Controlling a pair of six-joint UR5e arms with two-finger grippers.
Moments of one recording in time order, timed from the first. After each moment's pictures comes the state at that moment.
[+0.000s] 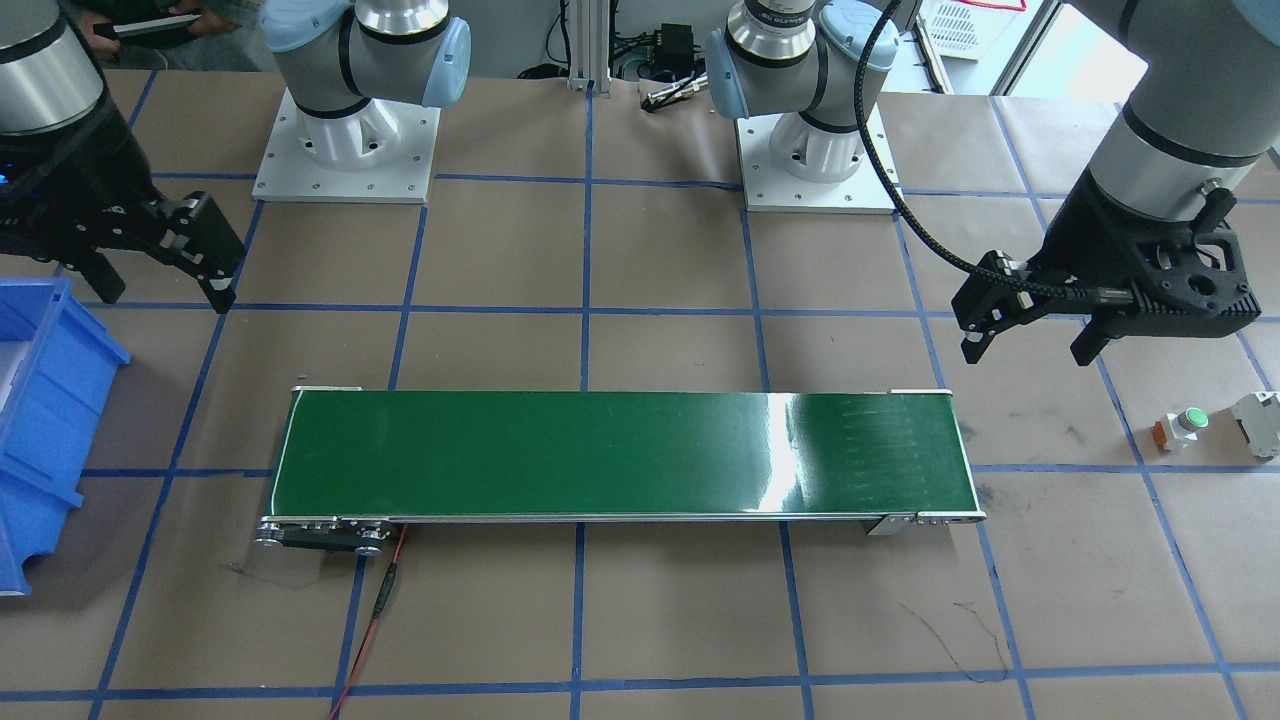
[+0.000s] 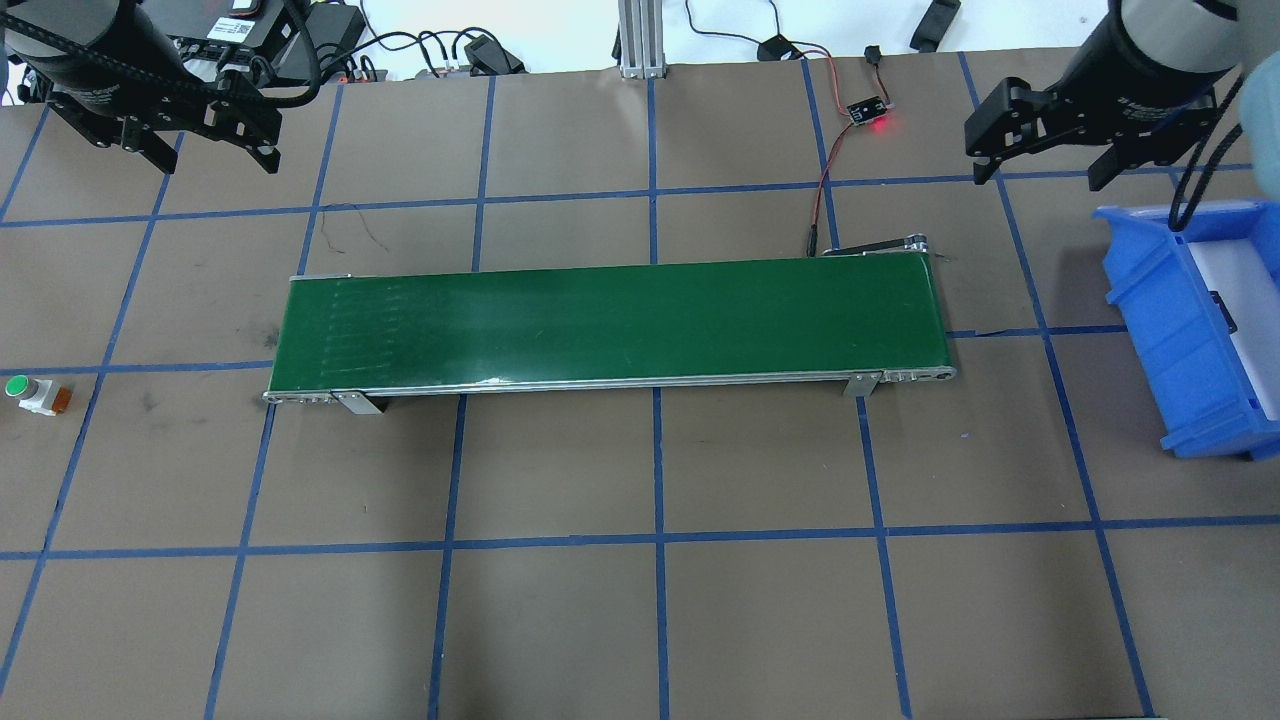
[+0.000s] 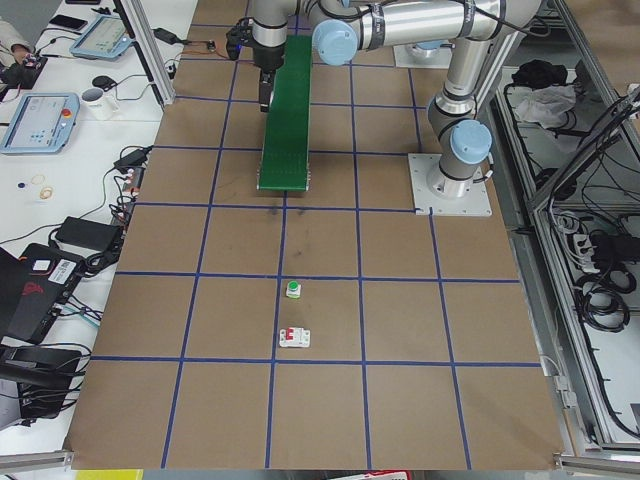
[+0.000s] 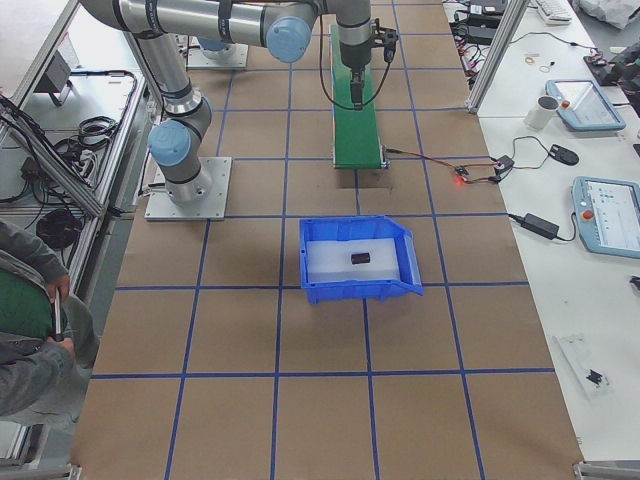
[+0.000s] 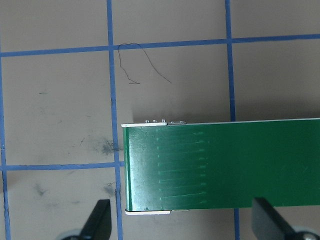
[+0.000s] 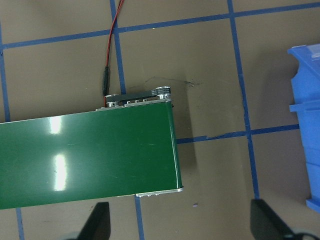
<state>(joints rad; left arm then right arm) -1.37 -1.66 -1.50 -1.41 1.58 0.23 1.40 -1.61 1.66 -1.78 -1.54 -0.05</state>
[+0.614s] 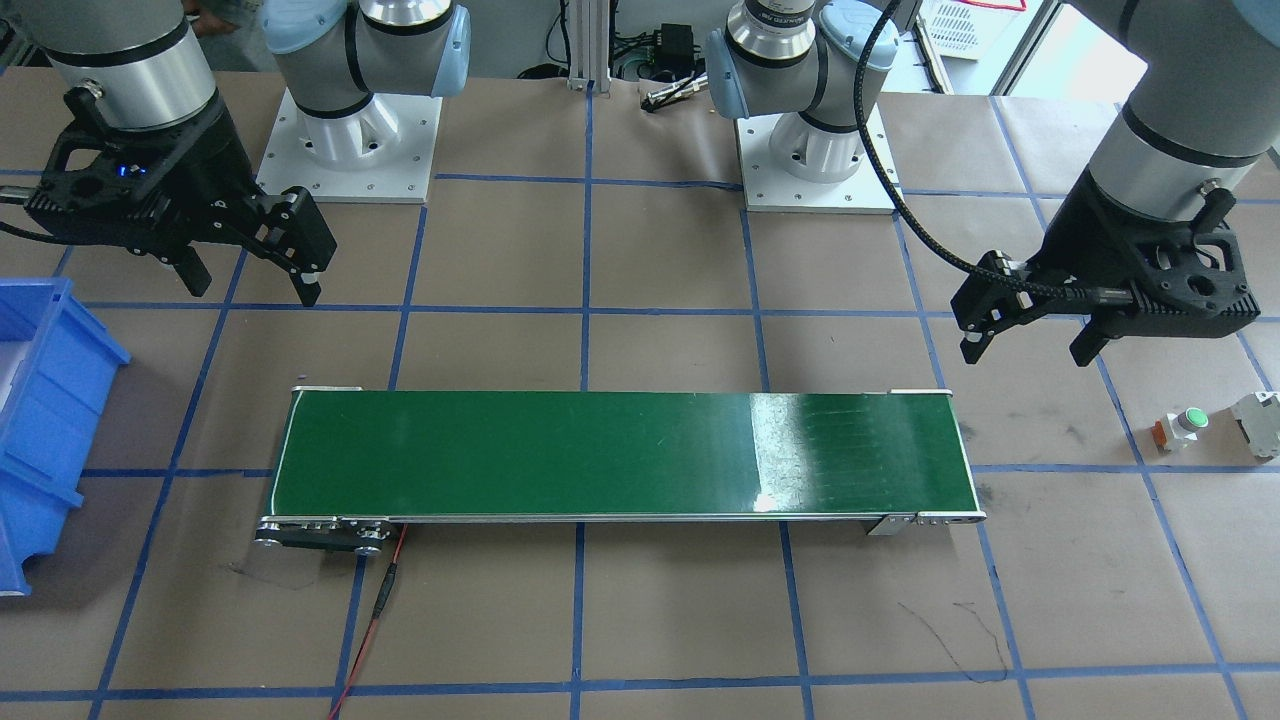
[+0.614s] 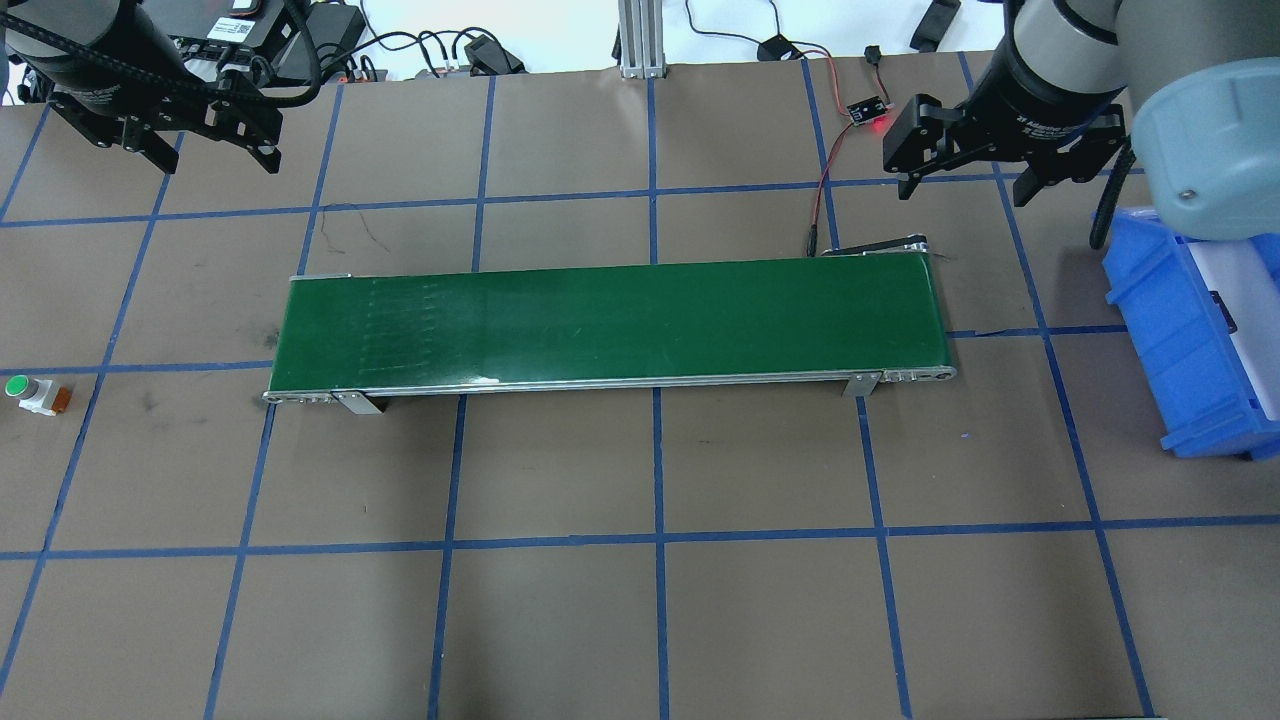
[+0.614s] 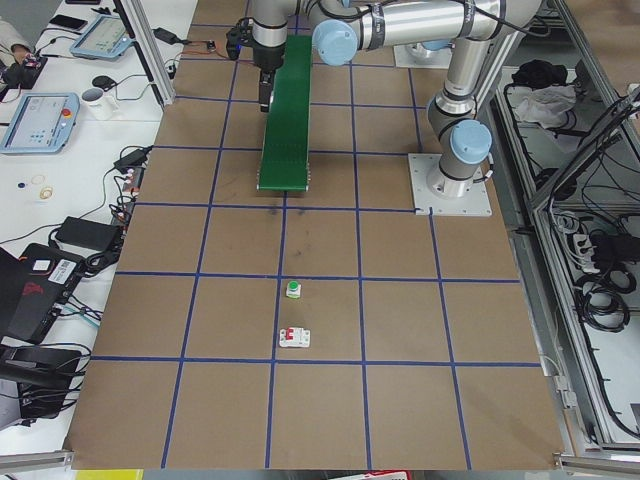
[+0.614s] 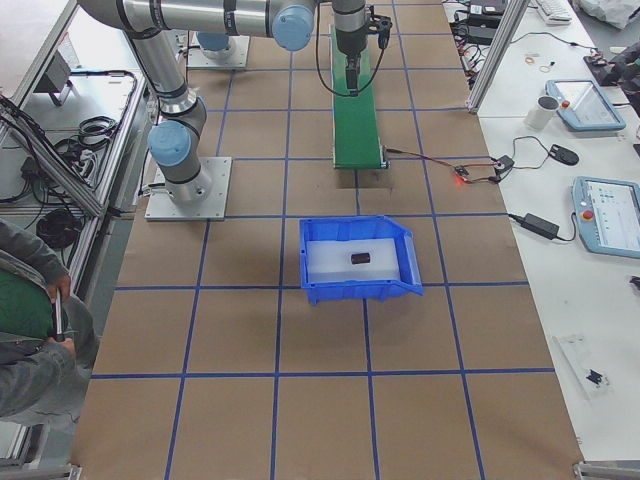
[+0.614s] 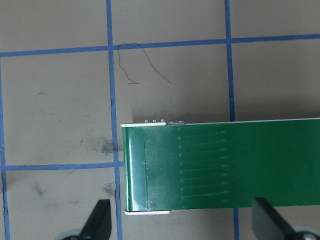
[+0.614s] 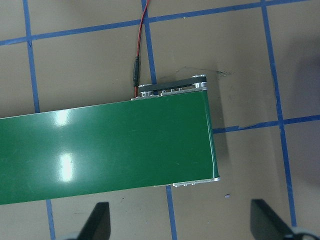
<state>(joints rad) -1.37 -1.66 -1.50 -1.41 1.57 0.23 1.53 -1.60 1.66 -1.78 -1.56 0.08</state>
